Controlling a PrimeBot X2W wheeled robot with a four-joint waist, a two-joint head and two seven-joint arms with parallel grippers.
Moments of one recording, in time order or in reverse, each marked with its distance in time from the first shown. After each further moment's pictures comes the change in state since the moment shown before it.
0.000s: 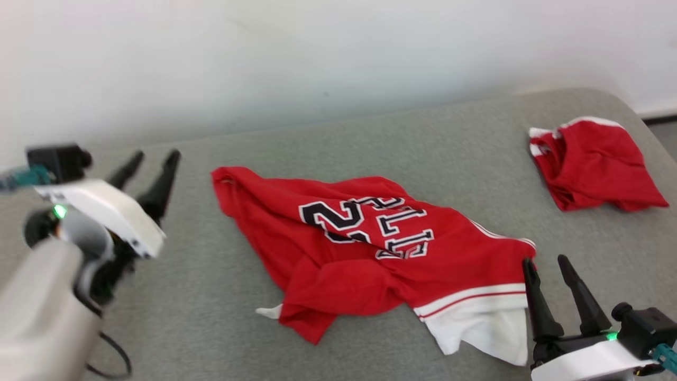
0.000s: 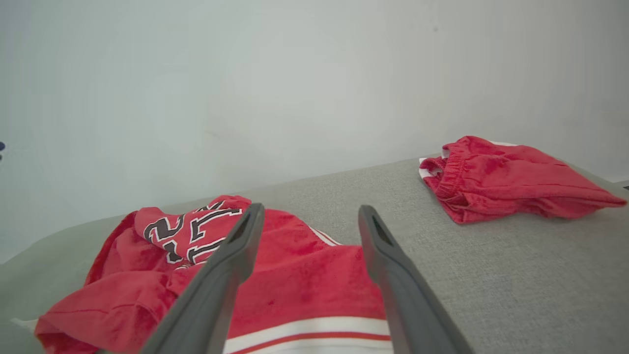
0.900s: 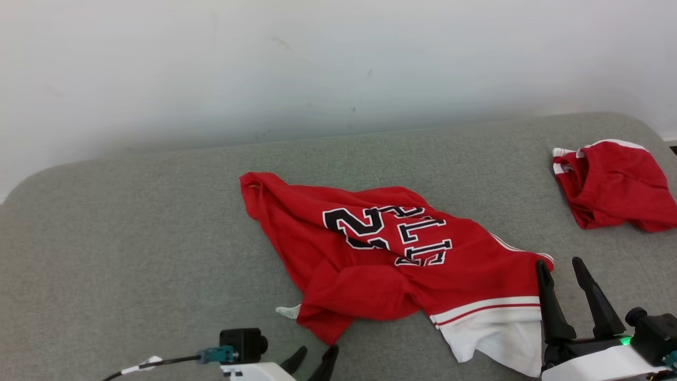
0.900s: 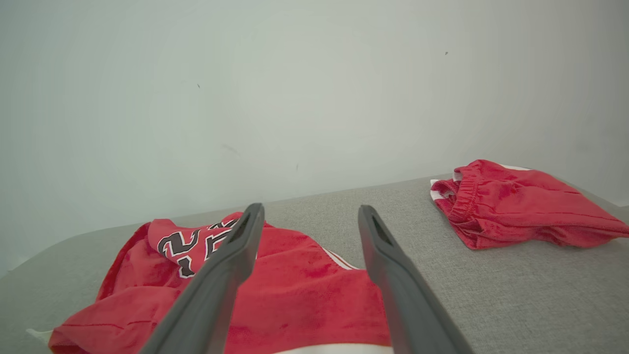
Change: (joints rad) left arm 0.521 -0.265 -0.205 -0.297 -0.030 0.240 -0.013; right arm 0.042 0.002 -0.047 -0.031 -0.027 0.000 0.000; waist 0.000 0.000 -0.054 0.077
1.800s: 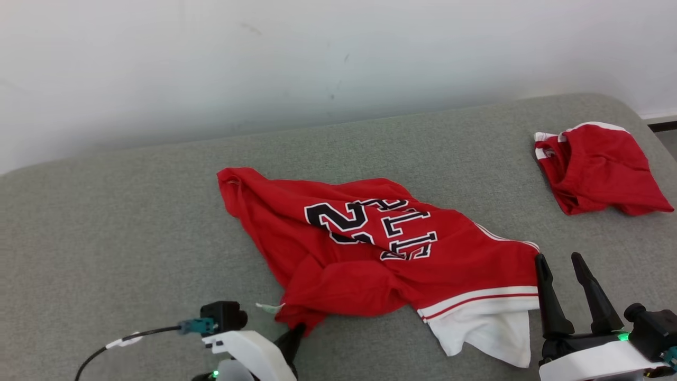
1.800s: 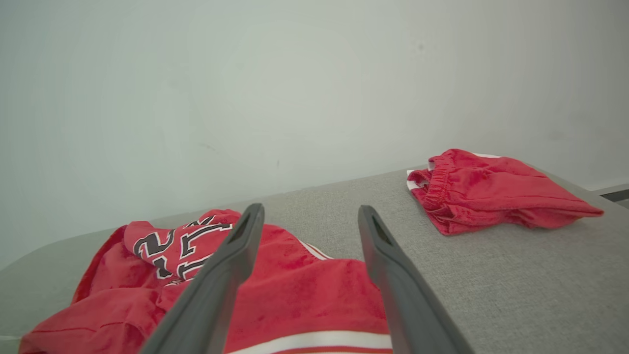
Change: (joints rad) left arm -0.107 -0.062 0.053 0.193 -0.116 -0.065 0.059; right arm -0.019 0.025 -0.012 0.010 -0.004 0.000 0.000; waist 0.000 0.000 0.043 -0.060
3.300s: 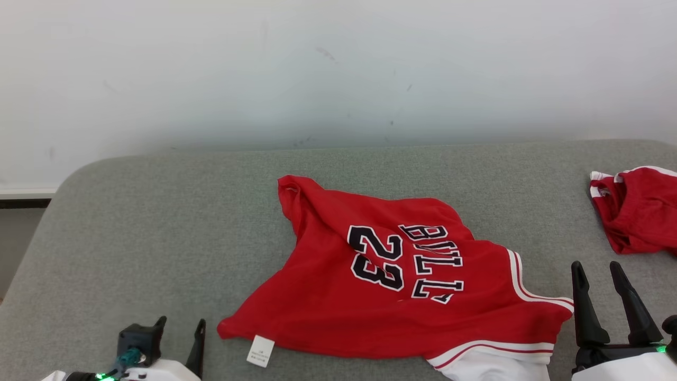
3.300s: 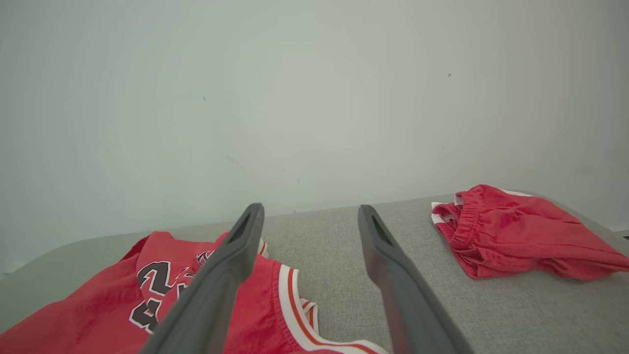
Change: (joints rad) left arm 0.063 0.326 -0.069 -0.070 0.393 0.274 -0.246; right arm 0.051 -0.044 -0.080 -0.035 -0.016 0.000 0.006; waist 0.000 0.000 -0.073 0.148
